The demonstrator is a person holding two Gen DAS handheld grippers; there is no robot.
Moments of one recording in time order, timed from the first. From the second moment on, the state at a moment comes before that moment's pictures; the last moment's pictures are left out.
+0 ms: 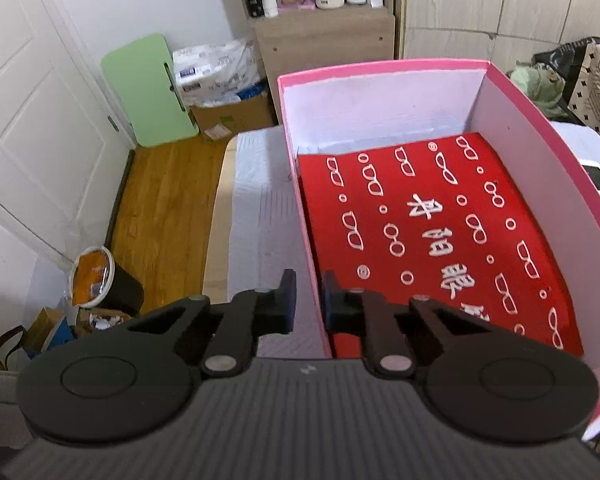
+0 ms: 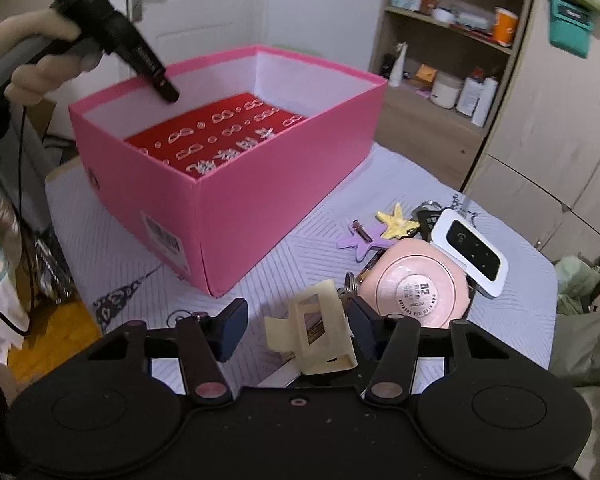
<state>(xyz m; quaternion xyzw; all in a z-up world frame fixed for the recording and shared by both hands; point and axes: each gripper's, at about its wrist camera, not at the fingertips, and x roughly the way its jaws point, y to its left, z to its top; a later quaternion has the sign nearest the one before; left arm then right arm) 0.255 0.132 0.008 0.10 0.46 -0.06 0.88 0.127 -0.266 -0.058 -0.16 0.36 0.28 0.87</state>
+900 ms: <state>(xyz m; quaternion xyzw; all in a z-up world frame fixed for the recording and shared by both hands) 0.243 0.127 -0.006 0.08 0.41 -0.01 0.91 0.188 -0.272 0.037 0.01 0.32 0.31 0.90</state>
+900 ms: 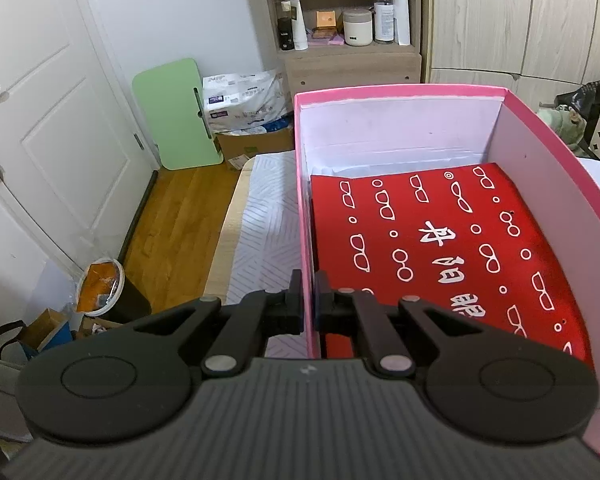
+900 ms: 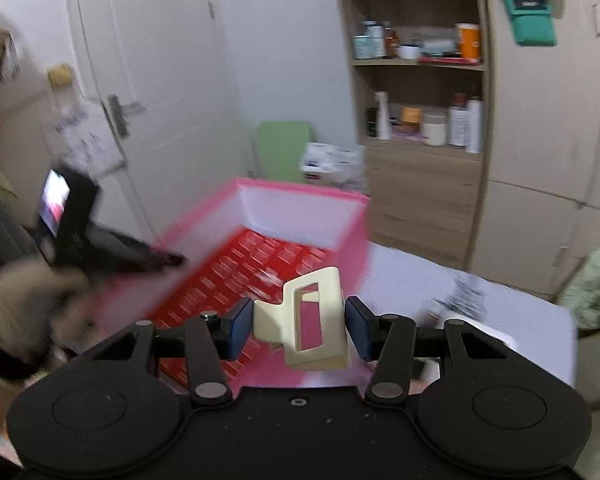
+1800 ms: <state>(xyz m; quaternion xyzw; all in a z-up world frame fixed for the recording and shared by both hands) 0.228 0.129 -0.005 0.06 0.39 -0.02 0.92 0.357 -0.092 -0.043 0.11 0.53 0.27 0.79</state>
